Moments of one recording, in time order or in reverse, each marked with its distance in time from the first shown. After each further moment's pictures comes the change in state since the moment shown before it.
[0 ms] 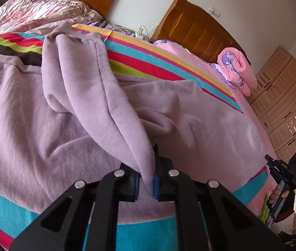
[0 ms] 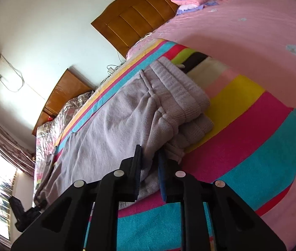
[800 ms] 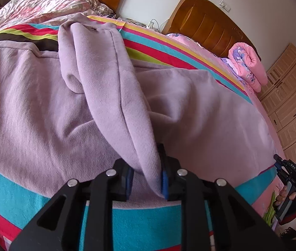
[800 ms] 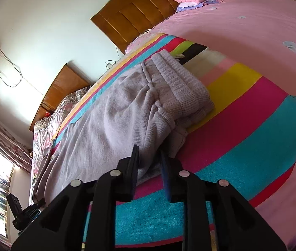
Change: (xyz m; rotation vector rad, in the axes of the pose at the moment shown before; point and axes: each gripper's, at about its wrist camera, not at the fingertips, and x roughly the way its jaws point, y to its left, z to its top) left arm 0.005 0.016 -0.014 -0.022 0.070 0.082; right arm 0.003 -0.006 -0.016 0.029 0.049 0.013
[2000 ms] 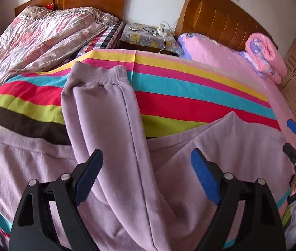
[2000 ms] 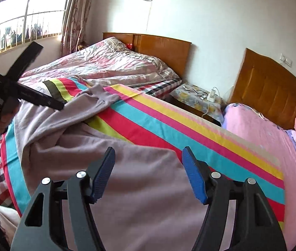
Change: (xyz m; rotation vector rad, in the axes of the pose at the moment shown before) left arm 0.017 -0.010 0.163 0.149 0.096 0.220; right arm 0.102 0.322 -0.004 -1.103 -0.005 0.194
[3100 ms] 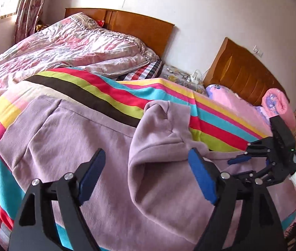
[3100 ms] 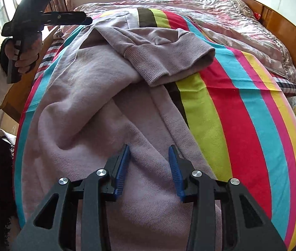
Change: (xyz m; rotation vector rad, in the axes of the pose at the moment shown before) left arm -0.050 0.148 -0.099 -0.286 -0.326 0.056; right arm 0.182 0.121 0.025 -0.528 0.384 0.644
